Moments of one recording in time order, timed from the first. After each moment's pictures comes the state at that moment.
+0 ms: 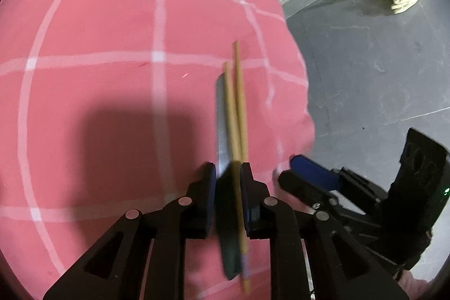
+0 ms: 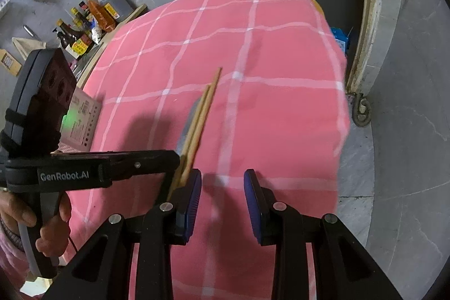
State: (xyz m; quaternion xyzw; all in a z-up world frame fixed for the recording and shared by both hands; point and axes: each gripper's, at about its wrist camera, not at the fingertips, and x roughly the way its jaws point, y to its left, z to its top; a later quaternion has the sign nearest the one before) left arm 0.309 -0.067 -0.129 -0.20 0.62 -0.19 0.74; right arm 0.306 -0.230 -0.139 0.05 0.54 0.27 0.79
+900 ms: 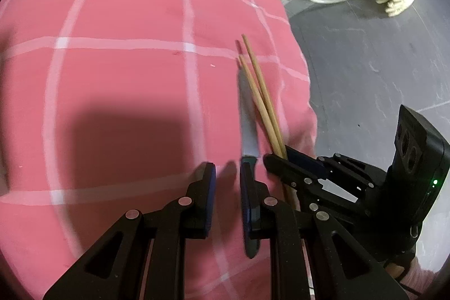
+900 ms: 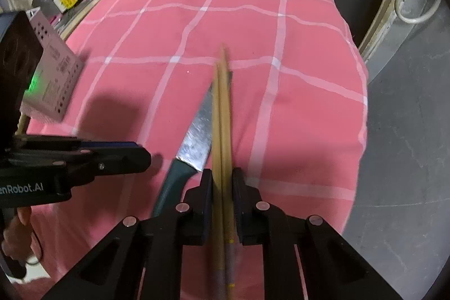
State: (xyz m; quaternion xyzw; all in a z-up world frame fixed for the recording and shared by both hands) left arm 0.293 -0.047 -0.129 -0.20 0.61 -0.20 0.74; right arm 0.301 -0.177 -0.149 -0.08 0.56 0.24 0.79
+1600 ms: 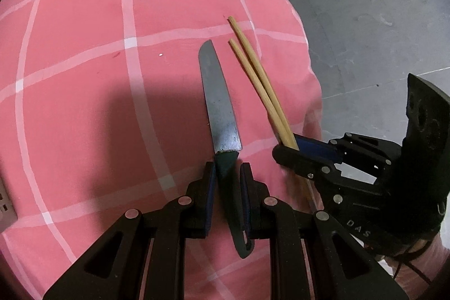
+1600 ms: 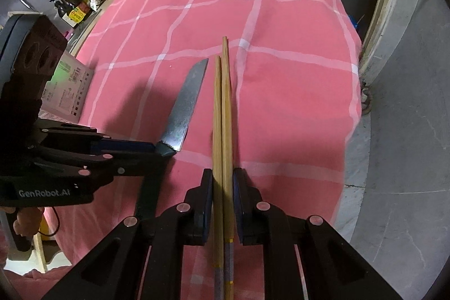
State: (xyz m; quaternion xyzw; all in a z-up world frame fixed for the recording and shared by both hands) left arm 0.311 -0.099 -0.131 -0.09 0.67 -0.20 0.71; right arm 0.314 -0.220 -0.156 0.00 0.60 0.29 0.75
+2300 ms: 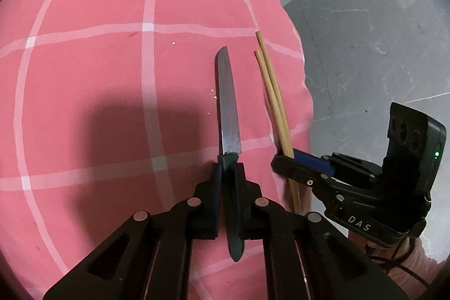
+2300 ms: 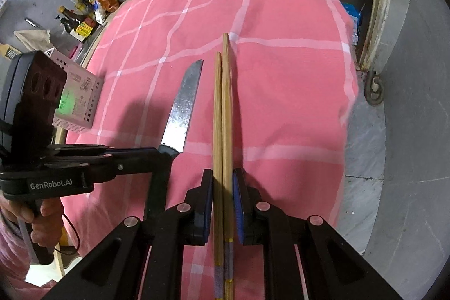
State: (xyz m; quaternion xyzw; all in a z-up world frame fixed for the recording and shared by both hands) left arm 0.286 -0.076 -0.137 -0.17 0.63 -0.19 0.73; right arm 0.304 -0.245 -0.160 0.07 0.59 0.30 0.74
